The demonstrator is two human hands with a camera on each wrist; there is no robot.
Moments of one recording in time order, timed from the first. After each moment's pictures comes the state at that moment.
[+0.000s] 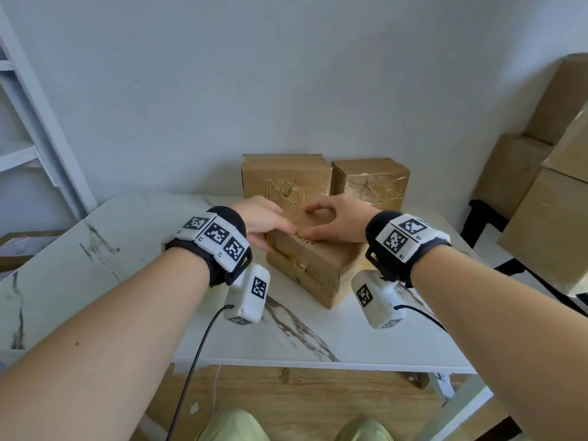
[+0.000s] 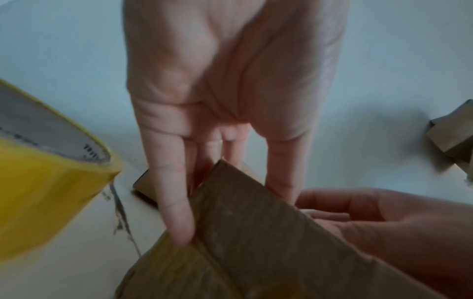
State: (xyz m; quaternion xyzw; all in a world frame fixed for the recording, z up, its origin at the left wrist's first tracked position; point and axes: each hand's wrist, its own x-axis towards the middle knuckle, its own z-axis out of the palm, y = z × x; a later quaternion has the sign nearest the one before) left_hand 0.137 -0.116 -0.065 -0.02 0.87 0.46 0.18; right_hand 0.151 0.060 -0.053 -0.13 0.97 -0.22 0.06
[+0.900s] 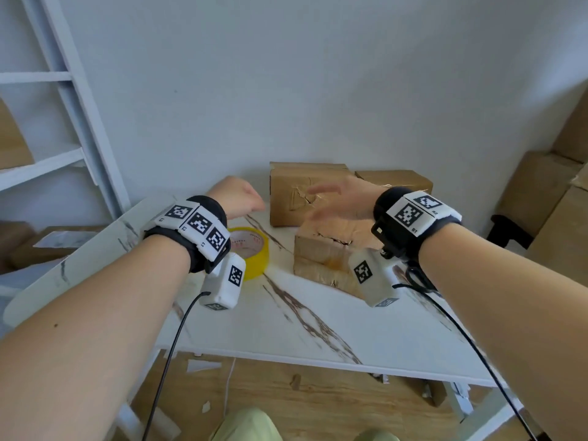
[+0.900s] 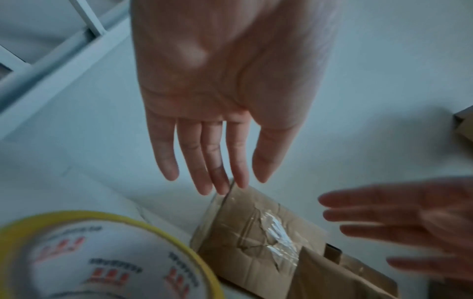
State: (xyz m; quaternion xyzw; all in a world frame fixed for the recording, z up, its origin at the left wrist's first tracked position) left_hand 0.150 -0.183 -0.040 -0.03 0.94 0.35 -0.02; right_hand 0.158 0.026 -0.010 -0.16 0.96 -0.22 0.09
